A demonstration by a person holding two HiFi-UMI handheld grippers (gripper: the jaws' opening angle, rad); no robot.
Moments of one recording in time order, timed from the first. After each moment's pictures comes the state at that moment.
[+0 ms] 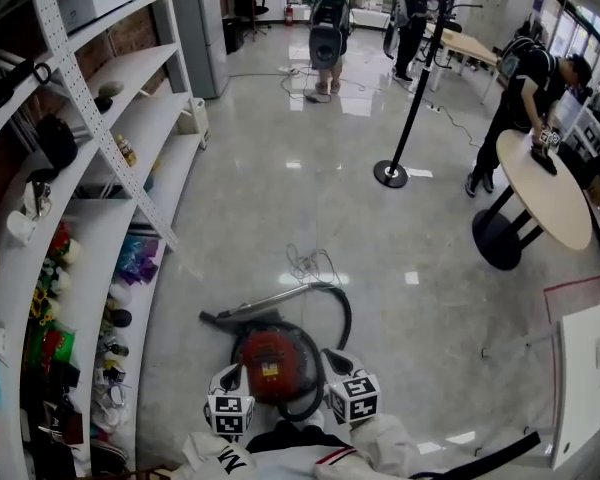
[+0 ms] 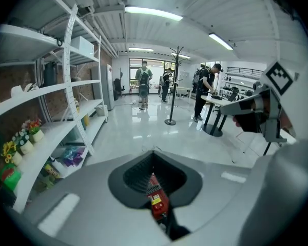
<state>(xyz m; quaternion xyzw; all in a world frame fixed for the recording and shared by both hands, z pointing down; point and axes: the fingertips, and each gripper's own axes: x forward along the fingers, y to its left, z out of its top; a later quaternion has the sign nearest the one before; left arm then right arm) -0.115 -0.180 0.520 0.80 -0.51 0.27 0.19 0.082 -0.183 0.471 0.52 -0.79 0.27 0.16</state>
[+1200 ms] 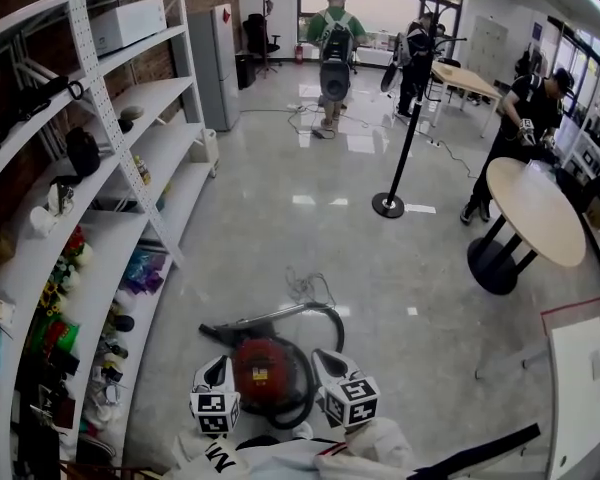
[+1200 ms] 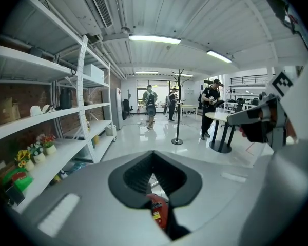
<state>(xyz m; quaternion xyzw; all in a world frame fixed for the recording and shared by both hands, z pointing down) -0.104 -0.159 0.424 0.79 -0.57 0.19 0.11 0.101 -0.148 0.387 0.50 -0.83 0.22 0.08</state>
